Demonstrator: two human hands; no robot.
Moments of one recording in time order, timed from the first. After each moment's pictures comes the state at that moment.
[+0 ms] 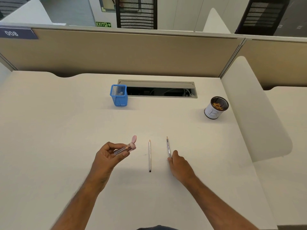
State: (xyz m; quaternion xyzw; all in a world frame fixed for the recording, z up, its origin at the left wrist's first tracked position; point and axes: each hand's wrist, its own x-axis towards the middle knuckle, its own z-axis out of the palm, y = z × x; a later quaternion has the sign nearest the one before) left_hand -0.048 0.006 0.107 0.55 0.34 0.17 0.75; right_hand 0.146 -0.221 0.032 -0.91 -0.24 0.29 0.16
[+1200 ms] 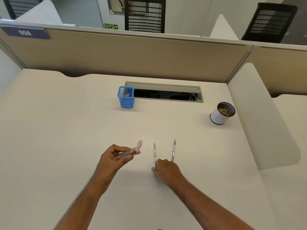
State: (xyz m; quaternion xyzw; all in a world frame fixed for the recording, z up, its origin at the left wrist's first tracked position) left_hand -0.059 0.015 0.092 0.57 0.34 0.16 0.73; right_hand 0.112 -0.165 0.032 -0.88 -0.38 0.28 0.01
